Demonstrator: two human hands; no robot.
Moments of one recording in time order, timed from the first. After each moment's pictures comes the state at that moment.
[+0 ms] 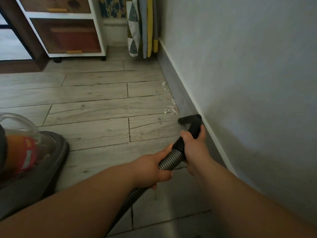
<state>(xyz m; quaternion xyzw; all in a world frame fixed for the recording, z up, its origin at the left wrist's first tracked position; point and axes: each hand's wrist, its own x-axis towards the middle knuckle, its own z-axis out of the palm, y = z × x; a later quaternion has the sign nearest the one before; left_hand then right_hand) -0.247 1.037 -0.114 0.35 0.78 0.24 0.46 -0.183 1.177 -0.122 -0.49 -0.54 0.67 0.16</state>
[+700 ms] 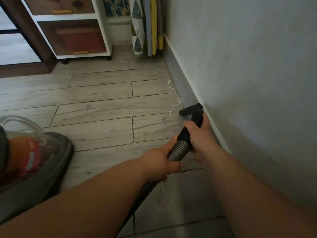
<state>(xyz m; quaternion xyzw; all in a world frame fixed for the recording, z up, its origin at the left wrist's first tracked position) -0.249 1.073 -0.111 0.30 0.80 0.27 0.45 -0.210 1.222 -0.128 -0.44 -0.55 0.70 0.13</state>
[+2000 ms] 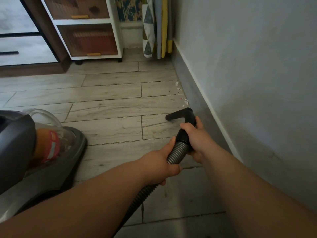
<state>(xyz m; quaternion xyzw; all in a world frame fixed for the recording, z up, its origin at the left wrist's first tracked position) -0.233 1.032 -0.097 0.28 0.82 0.26 0.43 -0.206 1.184 -0.117 -0.40 -0.54 0.74 0.05</state>
